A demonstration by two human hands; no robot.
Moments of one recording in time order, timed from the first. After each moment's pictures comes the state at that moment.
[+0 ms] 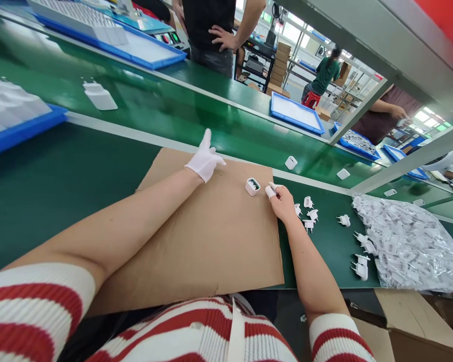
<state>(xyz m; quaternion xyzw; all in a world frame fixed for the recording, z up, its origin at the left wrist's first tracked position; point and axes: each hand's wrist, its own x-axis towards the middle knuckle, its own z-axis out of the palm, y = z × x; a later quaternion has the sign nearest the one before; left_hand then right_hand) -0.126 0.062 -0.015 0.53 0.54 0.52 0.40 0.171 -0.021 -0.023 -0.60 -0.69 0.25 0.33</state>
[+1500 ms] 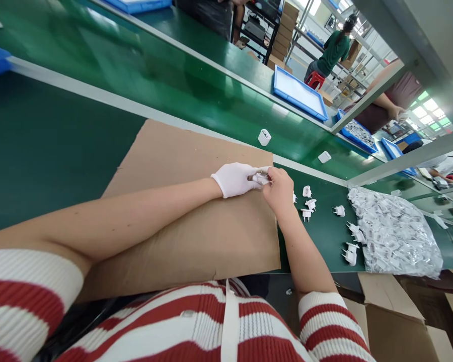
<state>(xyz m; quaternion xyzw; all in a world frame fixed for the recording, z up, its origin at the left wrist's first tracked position) -0.041 -0.006 -0.013 0.79 0.52 0.19 0.27 0.138 -0.037 0.022 -0.57 -0.79 0.07 0.20</state>
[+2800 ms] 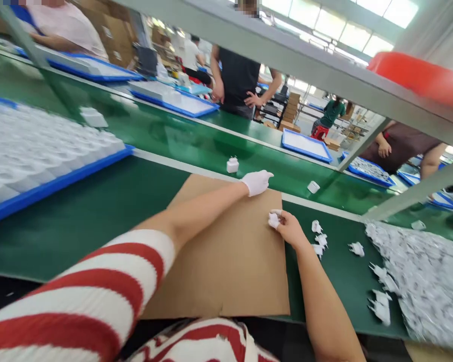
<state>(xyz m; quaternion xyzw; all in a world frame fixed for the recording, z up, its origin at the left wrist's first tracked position) -0.041 0.090 0.030 0.79 0.57 0.16 0.15 0.165 -0.032 -0.004 -0.55 -0.63 0.43 0.34</state>
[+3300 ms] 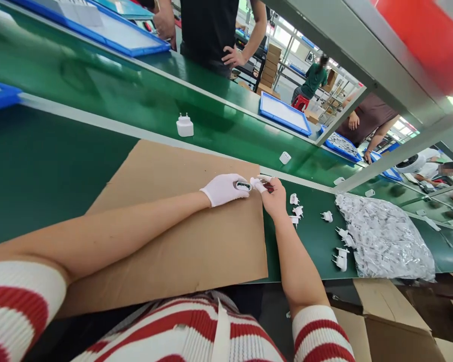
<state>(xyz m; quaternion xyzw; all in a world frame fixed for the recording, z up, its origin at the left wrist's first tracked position) -0.034 -0.008 -0.014 0.73 0.55 0.26 0.31 0.164 -0.031 0.008 -0.55 -0.64 0.31 0.44</state>
